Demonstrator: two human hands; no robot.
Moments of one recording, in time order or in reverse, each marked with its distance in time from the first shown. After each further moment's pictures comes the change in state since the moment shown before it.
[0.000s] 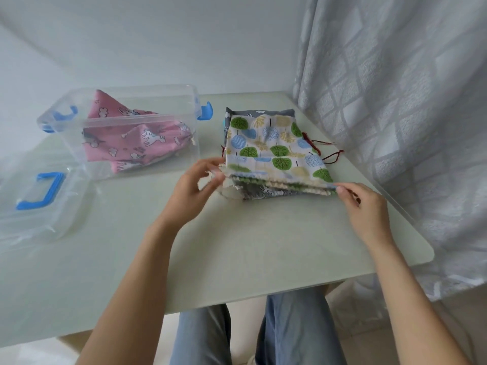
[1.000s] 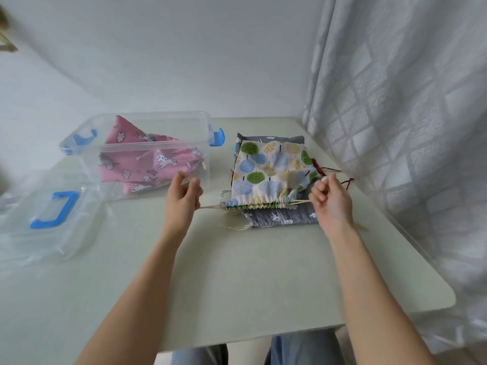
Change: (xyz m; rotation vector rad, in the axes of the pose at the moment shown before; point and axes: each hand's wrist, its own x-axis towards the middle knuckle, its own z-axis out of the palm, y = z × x) left_hand 0.025 -0.025 -0.011 -0.357 0.478 -0.325; right_hand 0.074 -0.057 0.063 1.455 0.027 0.691
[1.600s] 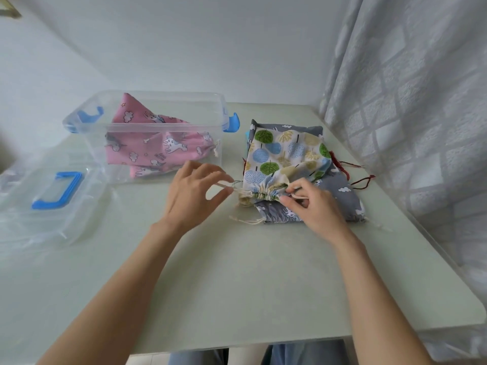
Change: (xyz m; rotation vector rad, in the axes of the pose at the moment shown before) left_hand 0.009 -0.009 -0.019 0.970 -0.204 0.740; right_hand -0.024 0.027 0.014 -1.526 -0.434 -0.395
